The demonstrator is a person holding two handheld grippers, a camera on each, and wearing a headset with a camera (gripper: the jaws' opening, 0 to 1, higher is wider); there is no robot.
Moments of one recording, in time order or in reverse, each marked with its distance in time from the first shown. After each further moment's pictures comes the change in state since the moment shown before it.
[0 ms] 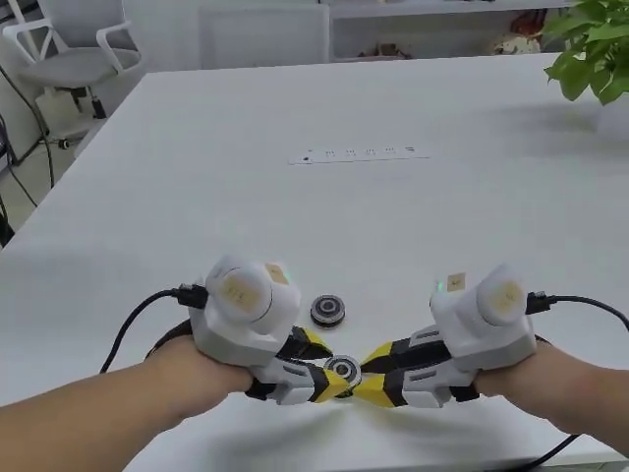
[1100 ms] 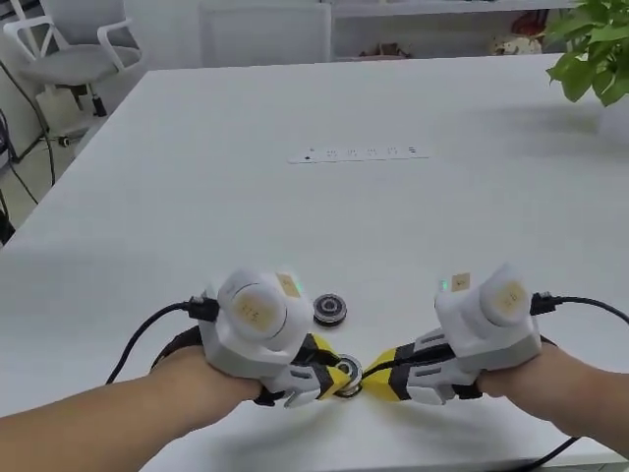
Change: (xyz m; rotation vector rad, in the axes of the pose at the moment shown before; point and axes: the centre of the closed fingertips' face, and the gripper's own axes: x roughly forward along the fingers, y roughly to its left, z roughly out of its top) left arm 0.003 -0.001 0.000 0.059 -0.002 0.046; right arm -0.002 -0.003 -0.004 0.034 0.014 -0.023
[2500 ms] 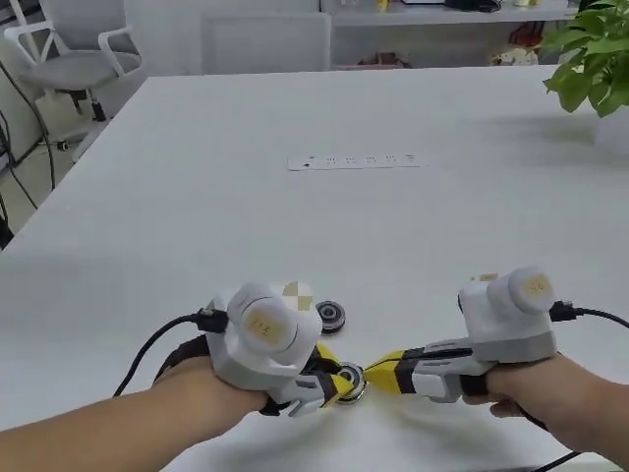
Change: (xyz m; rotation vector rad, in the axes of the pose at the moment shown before) left arm 0.003 -0.001 0.001 0.025 0.010 0.026; right arm -0.012 -0.005 0.015 0.295 -0.149 0.016
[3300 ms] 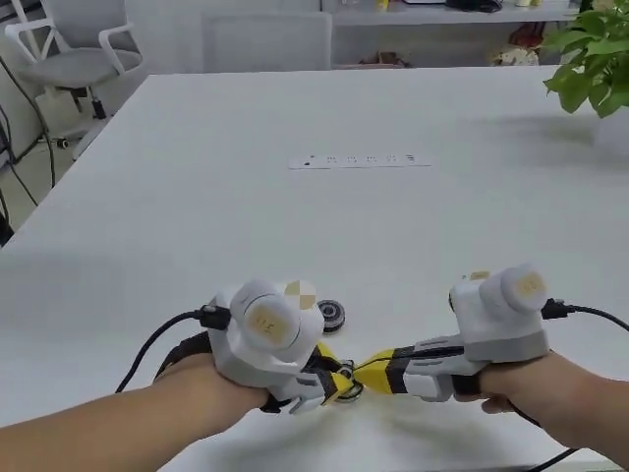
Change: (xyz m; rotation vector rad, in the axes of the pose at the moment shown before) left arm 0.000 0.000 0.000 0.002 0.007 0.003; right arm 0.006 0.012 0.005 -0.039 -0.002 0.041
